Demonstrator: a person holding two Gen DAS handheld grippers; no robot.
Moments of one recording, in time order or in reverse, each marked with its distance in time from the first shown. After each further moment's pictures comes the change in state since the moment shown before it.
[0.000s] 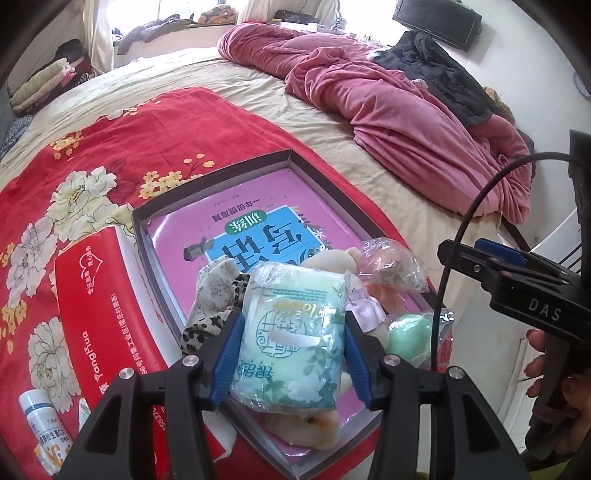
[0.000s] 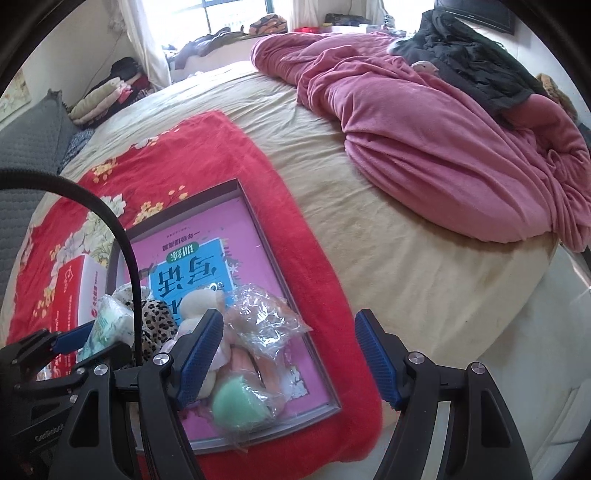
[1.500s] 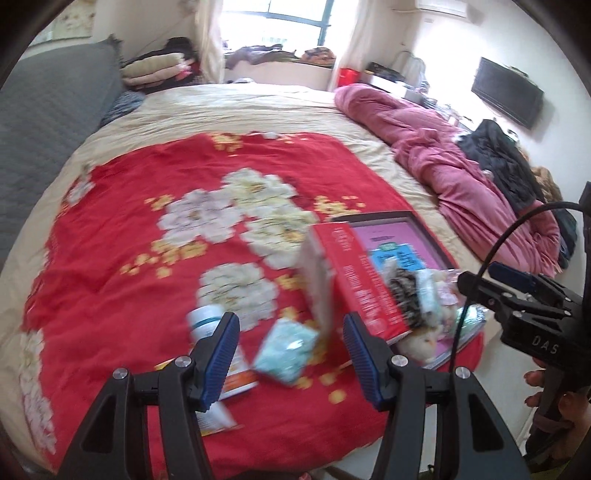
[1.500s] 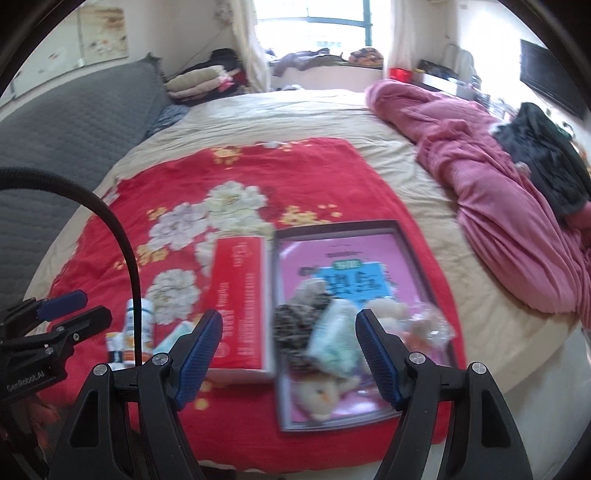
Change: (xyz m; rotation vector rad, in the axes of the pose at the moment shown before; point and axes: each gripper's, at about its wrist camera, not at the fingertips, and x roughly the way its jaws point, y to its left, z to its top) left arm -0.195 0.148 -0.107 -0.269 -0.187 0.215; right arm -0.092 0.189 -0.038 -0.299 -0.097 0.172
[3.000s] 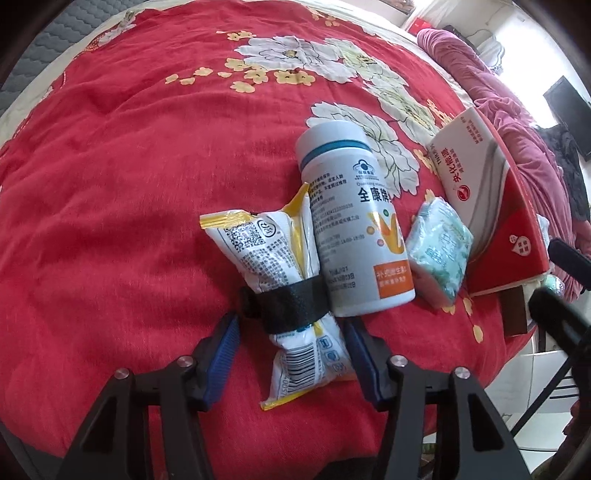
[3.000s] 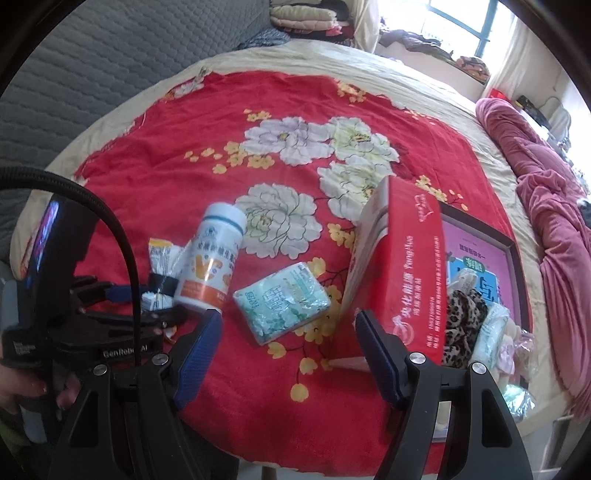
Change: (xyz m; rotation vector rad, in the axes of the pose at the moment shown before) left arm 0.124 0.115 -0.097 -0.239 0.327 0.008; right arm 0.087 0.146 -0.049 -0.382 0.195 0.092
